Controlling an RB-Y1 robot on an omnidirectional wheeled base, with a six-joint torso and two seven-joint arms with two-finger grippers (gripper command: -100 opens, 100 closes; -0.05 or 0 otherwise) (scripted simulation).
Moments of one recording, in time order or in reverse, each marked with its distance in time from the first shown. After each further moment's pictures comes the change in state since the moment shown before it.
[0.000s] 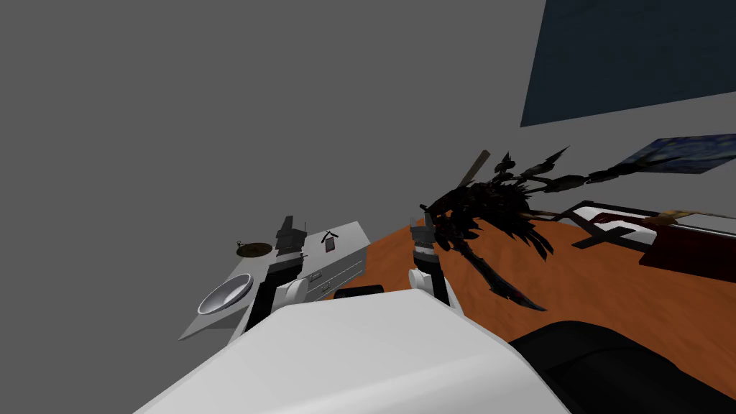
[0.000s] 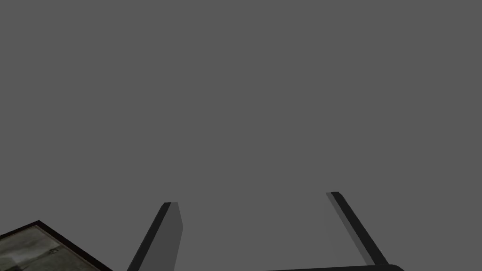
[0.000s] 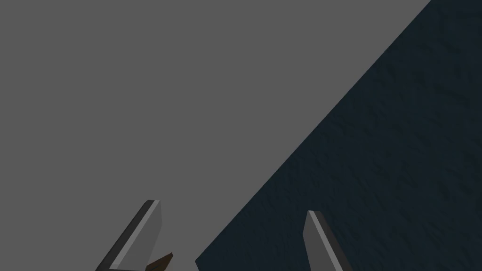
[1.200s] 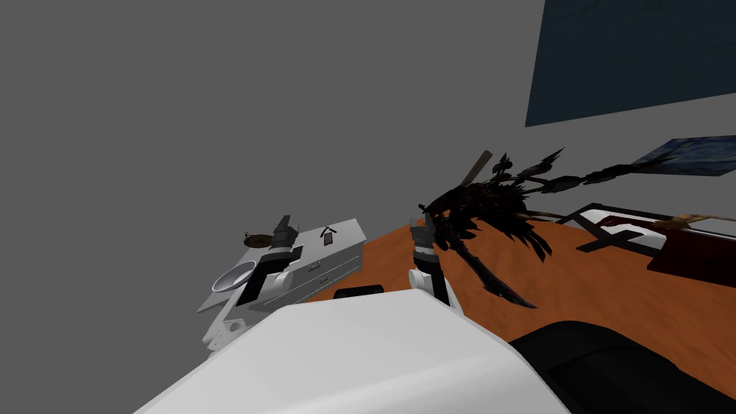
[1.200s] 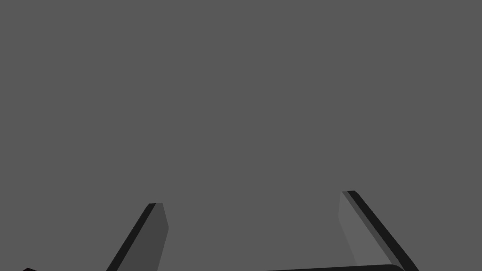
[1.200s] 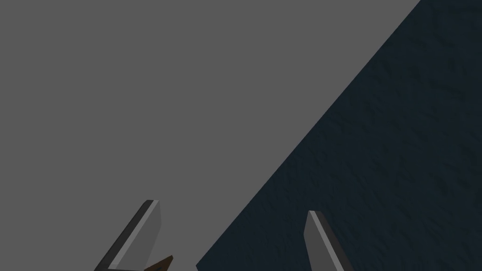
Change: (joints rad) left arm -0.165 0.216 0.185 0.222 0.038 0.104 0.023; right arm 0.000 0.000 0.000 0.000 0.000 0.000 0.000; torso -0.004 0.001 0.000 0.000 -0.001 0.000
